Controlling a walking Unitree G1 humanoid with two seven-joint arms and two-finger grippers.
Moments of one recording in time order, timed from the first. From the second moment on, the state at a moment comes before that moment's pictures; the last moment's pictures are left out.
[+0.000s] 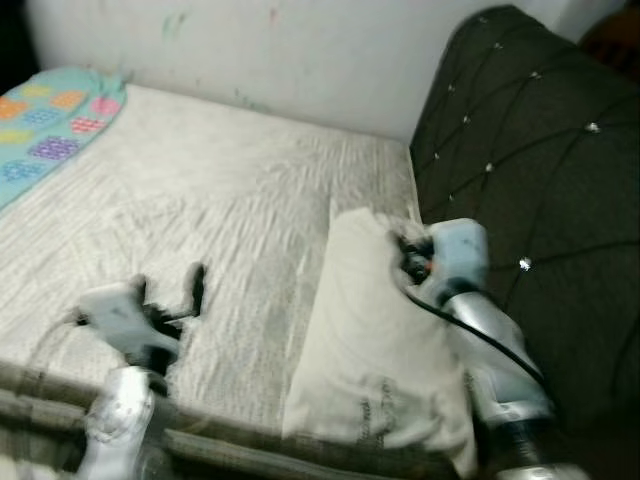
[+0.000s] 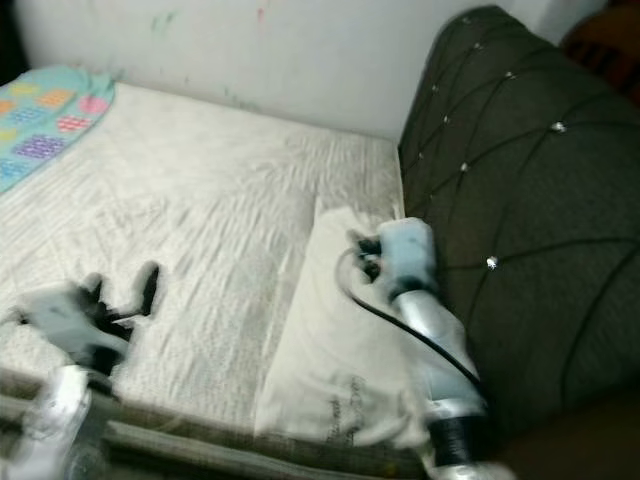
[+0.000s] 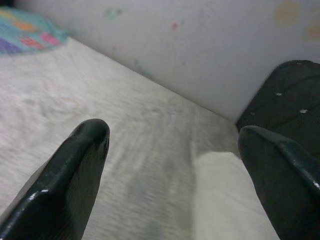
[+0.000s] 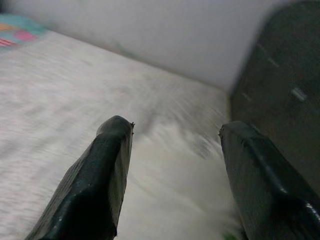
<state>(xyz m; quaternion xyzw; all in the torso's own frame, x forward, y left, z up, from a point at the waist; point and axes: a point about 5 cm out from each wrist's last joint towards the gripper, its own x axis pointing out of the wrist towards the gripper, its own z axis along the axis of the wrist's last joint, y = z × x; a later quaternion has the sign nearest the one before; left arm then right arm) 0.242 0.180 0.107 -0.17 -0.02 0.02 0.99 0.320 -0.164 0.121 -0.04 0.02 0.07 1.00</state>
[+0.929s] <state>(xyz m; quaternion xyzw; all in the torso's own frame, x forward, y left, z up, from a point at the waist) 0.235 0.201 0.099 -0.16 -0.02 0.10 0.98 0.337 -0.149 0.139 -0.04 0.01 0.12 0.99</state>
